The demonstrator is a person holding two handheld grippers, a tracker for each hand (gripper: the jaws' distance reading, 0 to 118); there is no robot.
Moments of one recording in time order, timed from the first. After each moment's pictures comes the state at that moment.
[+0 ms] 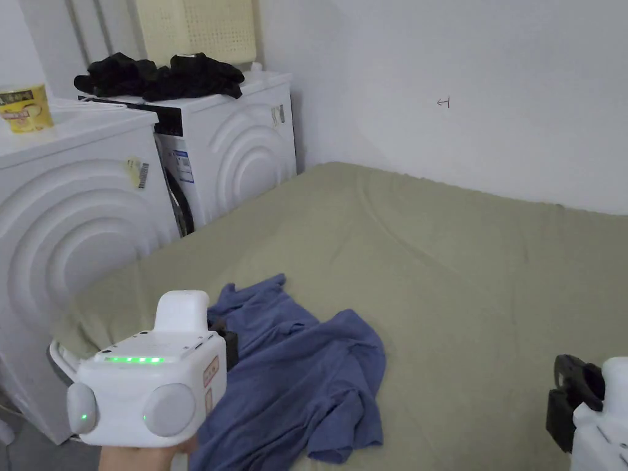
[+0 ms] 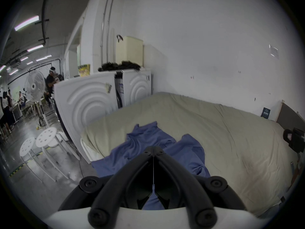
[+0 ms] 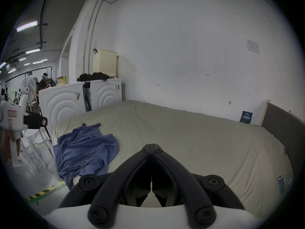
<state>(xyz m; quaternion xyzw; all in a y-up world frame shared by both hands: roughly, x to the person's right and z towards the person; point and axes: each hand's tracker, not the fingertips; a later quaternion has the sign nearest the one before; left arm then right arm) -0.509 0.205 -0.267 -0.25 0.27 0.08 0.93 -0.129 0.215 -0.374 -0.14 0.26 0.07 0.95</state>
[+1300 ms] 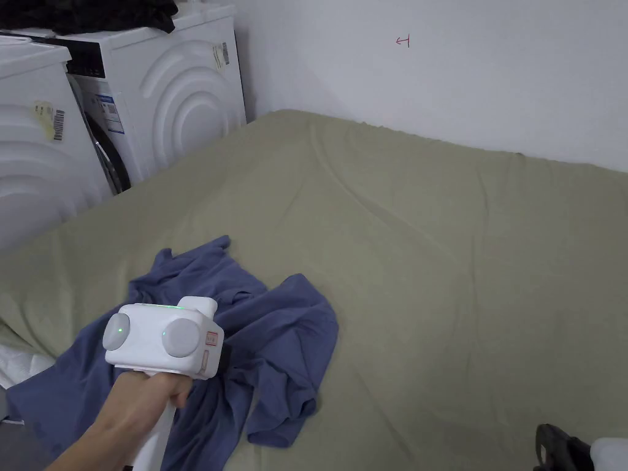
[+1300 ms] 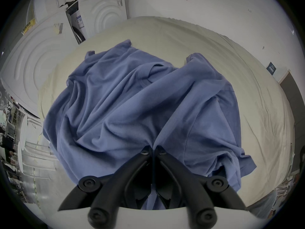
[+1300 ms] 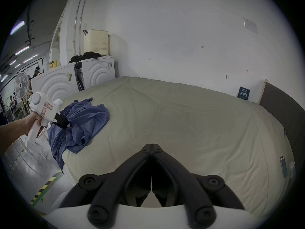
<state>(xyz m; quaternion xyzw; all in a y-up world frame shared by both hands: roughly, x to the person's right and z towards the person) -0.559 0.086 -0.397 -0.49 0.20 0.11 0.84 -0.101 0.148 -0.374 -0.24 0.23 0.07 0.94</state>
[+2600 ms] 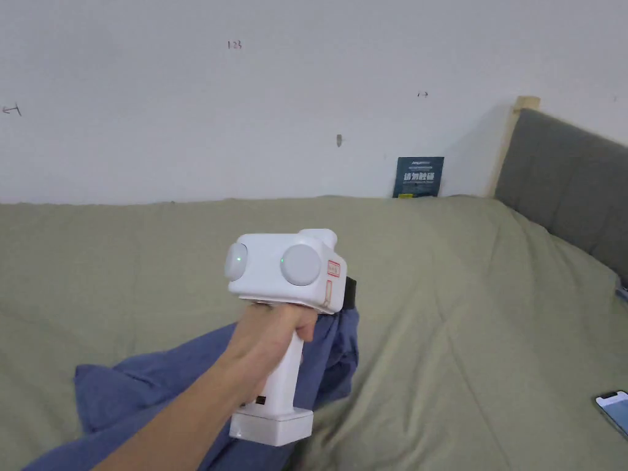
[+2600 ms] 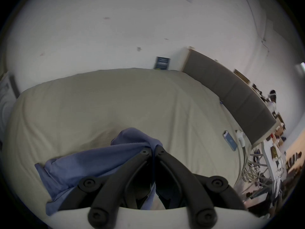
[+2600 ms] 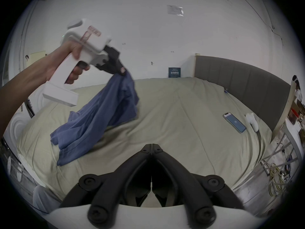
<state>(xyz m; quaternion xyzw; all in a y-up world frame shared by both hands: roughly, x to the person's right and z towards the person) 0.003 0.221 -0.648 -0.40 -0.27 0.02 0.88 0.121 0.142 -0.321 -0.27 -0.05 -0.02 0.96</state>
